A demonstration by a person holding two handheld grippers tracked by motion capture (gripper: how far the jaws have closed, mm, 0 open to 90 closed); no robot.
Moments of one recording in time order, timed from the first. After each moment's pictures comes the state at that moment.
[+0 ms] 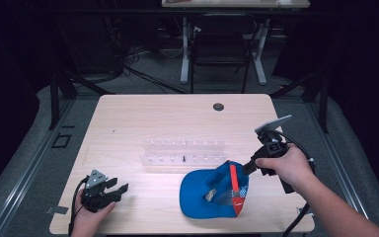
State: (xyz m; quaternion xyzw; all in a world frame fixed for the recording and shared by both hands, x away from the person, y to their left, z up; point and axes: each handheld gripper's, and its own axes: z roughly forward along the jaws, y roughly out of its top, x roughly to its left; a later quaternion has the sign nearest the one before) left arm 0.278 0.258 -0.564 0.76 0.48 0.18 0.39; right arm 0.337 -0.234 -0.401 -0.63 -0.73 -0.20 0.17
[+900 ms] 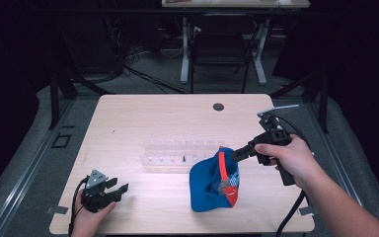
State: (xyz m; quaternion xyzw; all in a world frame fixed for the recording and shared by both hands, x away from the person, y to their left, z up) left arm 0.278 0.257 -0.565 0.76 0.48 0.18 0.39; right arm 0.334 -0.226 -0.354 -0.59 -0.69 -0.32 0.26
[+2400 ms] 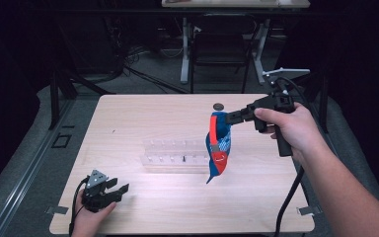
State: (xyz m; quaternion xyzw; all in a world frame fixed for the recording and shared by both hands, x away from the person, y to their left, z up) left arm 0.278 0.257 -0.565 0.76 0.49 0.17 0.39; right arm 0.352 -0.211 -0.277 -0.55 -0.68 -0.43 0.22
